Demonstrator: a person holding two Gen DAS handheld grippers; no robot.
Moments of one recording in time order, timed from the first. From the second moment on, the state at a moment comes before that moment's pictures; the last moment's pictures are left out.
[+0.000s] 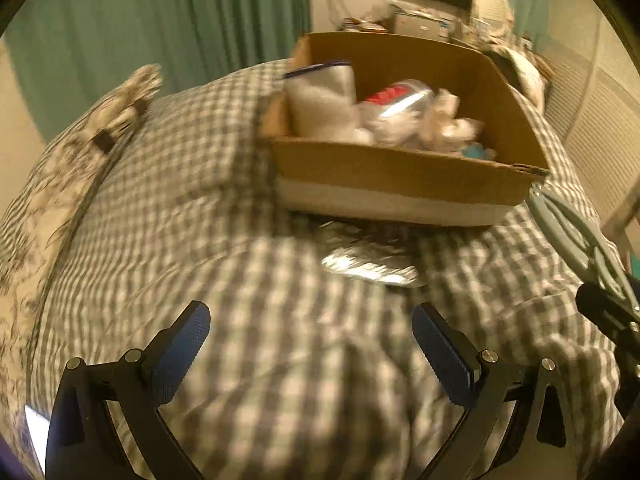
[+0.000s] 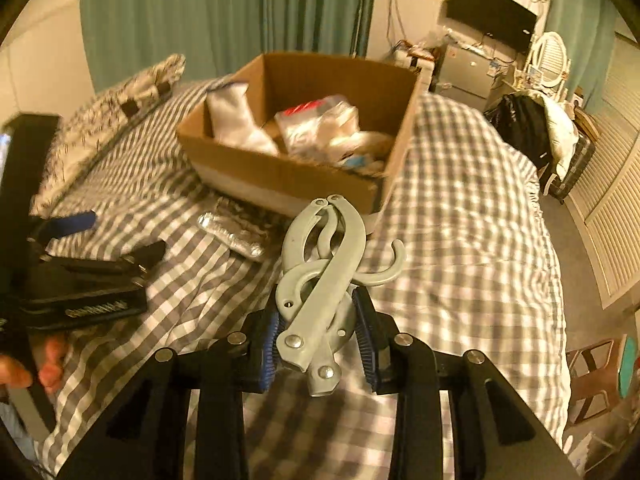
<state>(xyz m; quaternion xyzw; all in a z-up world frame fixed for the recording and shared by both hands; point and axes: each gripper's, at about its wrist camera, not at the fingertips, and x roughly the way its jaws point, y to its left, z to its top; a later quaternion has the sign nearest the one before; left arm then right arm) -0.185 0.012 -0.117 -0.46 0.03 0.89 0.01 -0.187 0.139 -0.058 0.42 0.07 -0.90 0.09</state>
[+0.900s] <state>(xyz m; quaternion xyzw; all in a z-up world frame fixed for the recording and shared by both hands) -0.265 0.066 -0.191 -0.53 0.08 0.84 0.05 -0.190 0.177 -0.074 0.42 0.02 -0.90 0.10</state>
